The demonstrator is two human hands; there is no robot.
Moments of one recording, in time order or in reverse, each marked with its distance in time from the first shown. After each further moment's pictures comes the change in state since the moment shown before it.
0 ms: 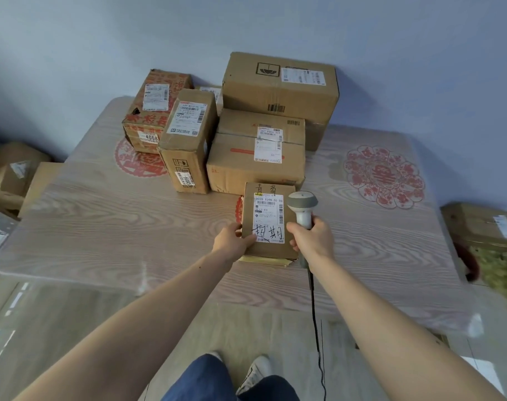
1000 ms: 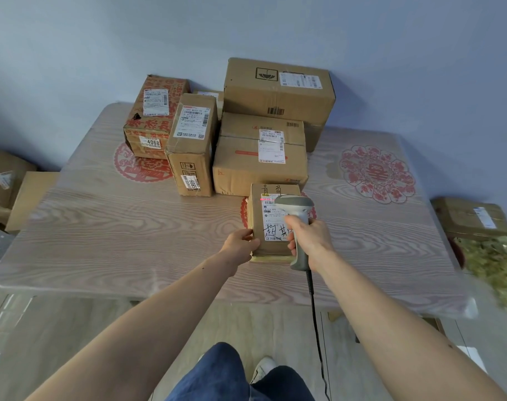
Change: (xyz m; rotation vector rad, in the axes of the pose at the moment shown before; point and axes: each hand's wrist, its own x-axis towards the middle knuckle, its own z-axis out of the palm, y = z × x) left_hand 0.011 -0.024 -0.010 -0.250 -0.214 -0.050; right_hand -0.034 -0.021 0.025 0.106 -0.037 0.140
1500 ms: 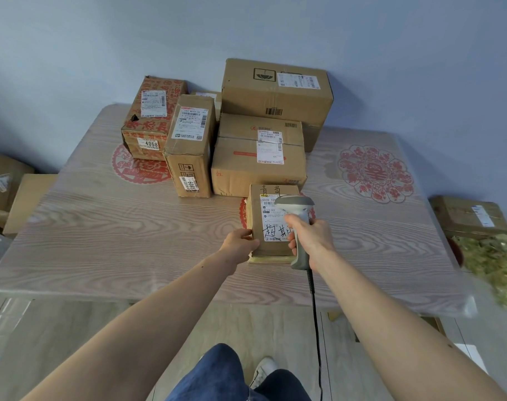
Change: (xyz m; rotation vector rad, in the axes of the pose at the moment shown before) left_hand -0.004 0.010 -0.002 0.043 0.004 -0.031; right_hand 0.005 0.001 -0.003 0.040 0.012 -0.008
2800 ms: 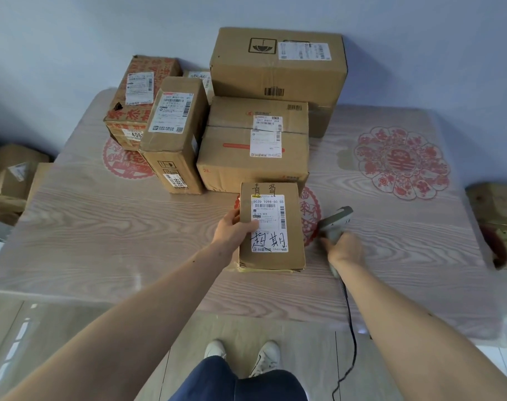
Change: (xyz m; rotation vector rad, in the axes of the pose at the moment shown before) left_hand 0.039 0.032 0.019 -0.136 0.165 0.044; right_hand 0.157 0.091 -0.060 -0.712 0.140 0.069
